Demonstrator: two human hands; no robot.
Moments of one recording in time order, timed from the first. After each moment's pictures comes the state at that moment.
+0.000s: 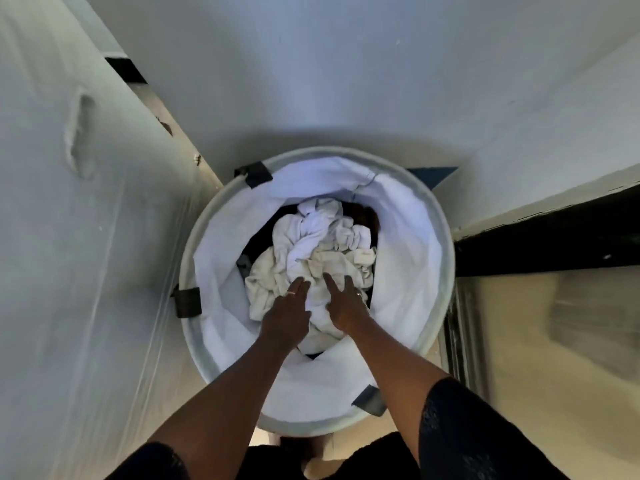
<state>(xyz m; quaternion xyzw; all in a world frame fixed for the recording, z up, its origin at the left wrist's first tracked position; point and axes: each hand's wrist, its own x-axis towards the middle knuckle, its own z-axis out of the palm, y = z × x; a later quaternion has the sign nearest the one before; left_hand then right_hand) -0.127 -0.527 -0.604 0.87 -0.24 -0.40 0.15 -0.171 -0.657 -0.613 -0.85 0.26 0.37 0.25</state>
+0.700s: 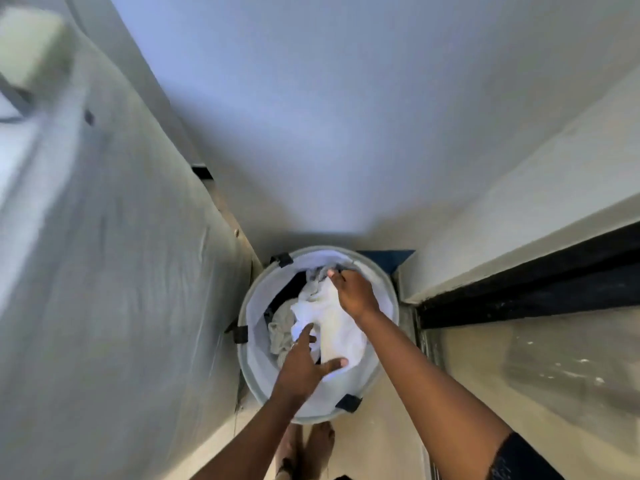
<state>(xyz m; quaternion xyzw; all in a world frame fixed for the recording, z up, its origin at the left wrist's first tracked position) -0.151 -0.536 -0.335 0.80 -0.03 -0.44 0.41 -0.104 -0.689 -0.312 -0.81 0.34 0.15 0.45</state>
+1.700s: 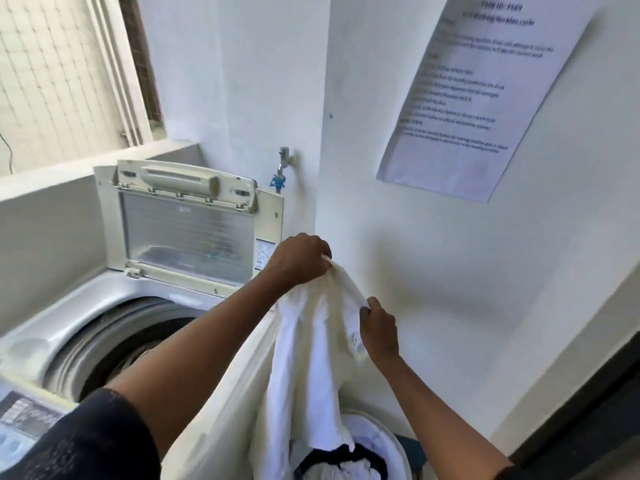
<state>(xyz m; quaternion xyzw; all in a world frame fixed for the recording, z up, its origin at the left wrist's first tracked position) -0.035 -0.472 0.198 0.95 -0.24 0.08 0.17 -0.100 -0.618 0.073 -0.90 0.19 -0.16 0.37</state>
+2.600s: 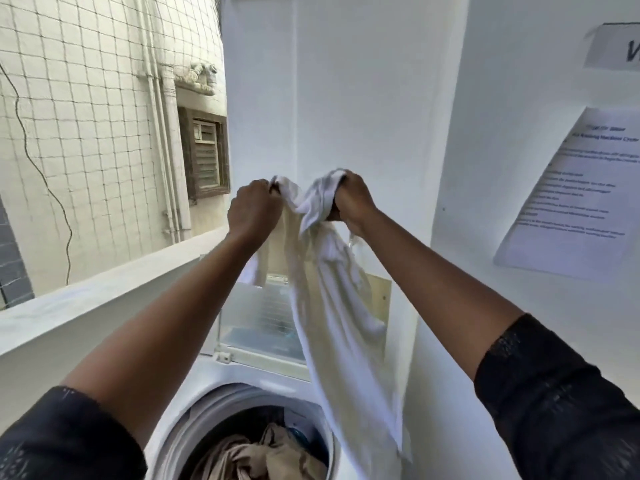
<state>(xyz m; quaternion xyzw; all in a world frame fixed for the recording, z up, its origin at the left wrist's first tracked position) 0.076 -0.196 0.368 0.87 -0.05 0.34 0.34 0.051 -0.345 0.391 -0.74 -0.04 -0.18 0.64</state>
